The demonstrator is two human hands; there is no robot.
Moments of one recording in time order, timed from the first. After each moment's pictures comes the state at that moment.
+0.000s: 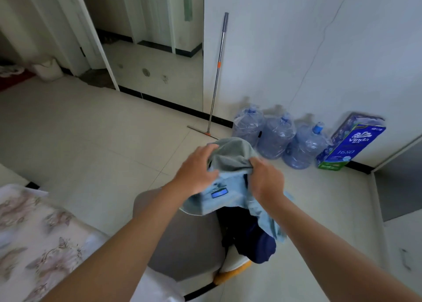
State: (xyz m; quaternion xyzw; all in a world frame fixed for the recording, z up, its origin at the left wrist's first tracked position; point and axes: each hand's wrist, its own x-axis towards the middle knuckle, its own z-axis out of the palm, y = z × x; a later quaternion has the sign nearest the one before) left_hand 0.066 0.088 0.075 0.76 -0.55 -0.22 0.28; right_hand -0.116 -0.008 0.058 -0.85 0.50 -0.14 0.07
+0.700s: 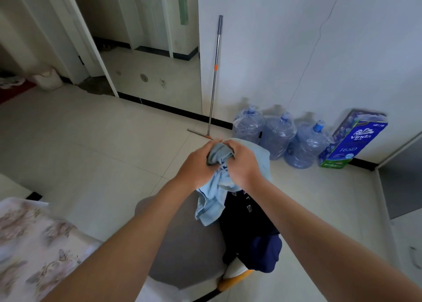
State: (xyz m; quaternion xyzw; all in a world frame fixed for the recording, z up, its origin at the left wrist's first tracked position) left_hand 0.073 0.057 0.082 0.71 -0.54 -0.27 0.37; right_hand -0.060 -0.015 0.094 -0.80 0.40 -0.25 0.37
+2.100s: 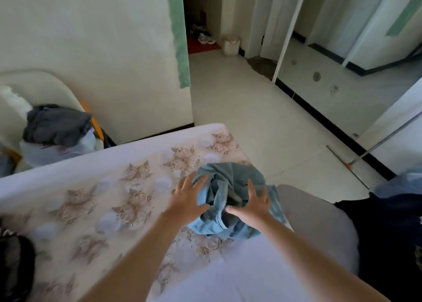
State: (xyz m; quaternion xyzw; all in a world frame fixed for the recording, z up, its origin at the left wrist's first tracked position) left_hand 0.272 0.608 -0.011 0.95 -0.22 -0.17 0.14; right_hand 0.202 0.401 -0.034 -0.86 0.30 0.21 0.36
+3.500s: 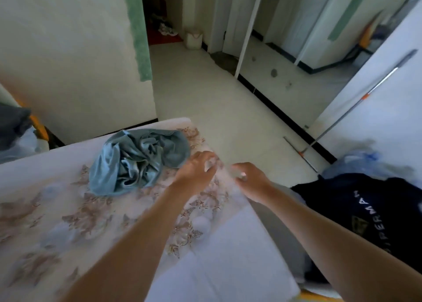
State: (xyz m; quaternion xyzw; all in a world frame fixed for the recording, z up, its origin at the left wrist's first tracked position) left_hand 0.287 0.502 0.025 0.89 -0.27 -0.16 0.34; right_hand 0.193 0.313 0.017 -0.93 0.19 0.08 0.31
